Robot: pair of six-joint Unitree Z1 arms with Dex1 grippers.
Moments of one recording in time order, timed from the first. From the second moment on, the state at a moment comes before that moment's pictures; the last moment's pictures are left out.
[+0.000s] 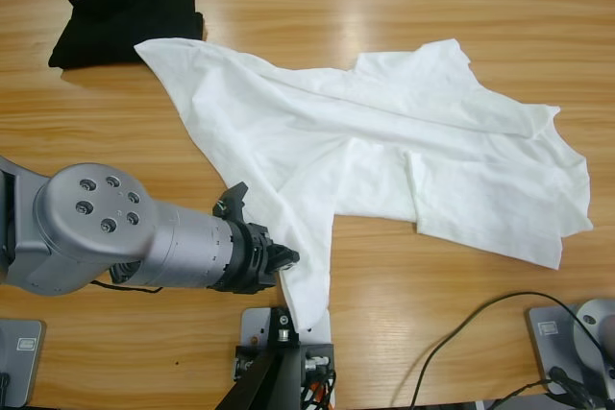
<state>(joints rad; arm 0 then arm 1) -1.12 1.87 -0.84 0.00 -0.21 -1.49 0.50 0.87 -1.06 1.24 -0.09 0.51</state>
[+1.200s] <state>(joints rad) -0.96 1.37 -0.76 0.85 -0.10 -1.26 0.57 0.98 -1.00 1.09 0.07 0.60</state>
